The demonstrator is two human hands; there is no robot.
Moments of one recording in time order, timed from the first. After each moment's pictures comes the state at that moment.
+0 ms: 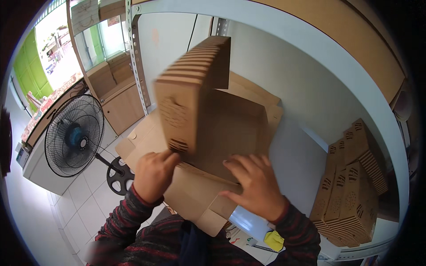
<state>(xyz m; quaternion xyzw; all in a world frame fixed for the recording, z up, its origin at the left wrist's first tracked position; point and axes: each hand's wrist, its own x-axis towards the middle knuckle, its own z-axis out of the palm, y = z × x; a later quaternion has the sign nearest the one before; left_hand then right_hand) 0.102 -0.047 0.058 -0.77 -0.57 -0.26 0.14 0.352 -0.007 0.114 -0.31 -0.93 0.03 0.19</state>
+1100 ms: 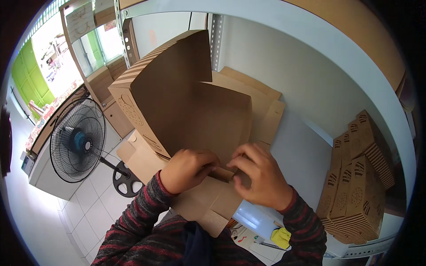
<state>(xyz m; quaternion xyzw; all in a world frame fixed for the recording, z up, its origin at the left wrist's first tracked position) 0.140 -0.002 0.056 -0.82 -0.42 -0.35 -0.14 0.355 0.011 0.113 -0.28 -0.92 0.10 0.27</state>
